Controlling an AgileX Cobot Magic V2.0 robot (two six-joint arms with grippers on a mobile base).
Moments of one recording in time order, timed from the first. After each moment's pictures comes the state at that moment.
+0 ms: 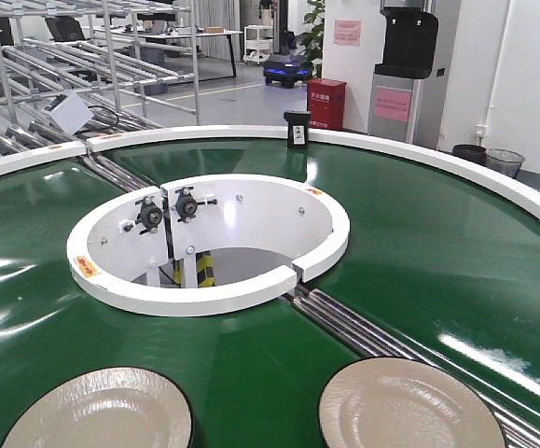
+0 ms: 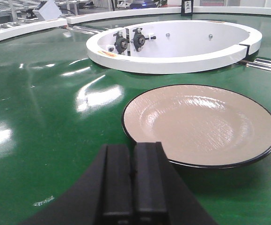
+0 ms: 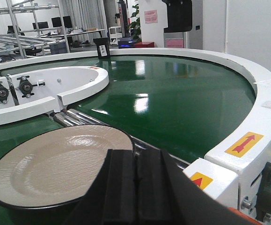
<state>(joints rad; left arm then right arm) 0.01 -0.01 0.02 -0.02 0.22 0.01 -0.06 -0.01 0.03 0.32 0.11 -0.21</state>
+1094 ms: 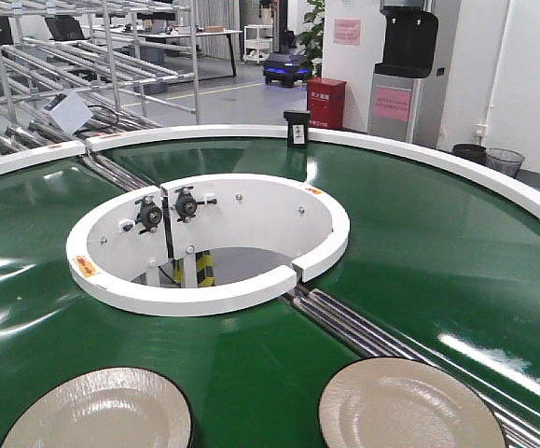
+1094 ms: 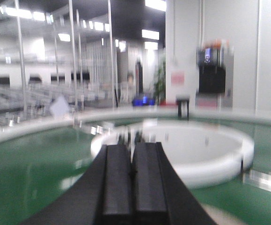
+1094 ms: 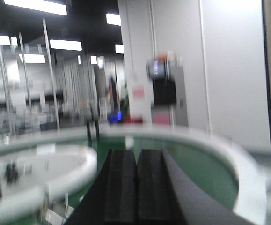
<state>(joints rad) 0.01 -0.01 -0.12 -0.02 -0.10 -0.03 -0.06 -0.01 -0.10 0.33 -0.13 -0.24</state>
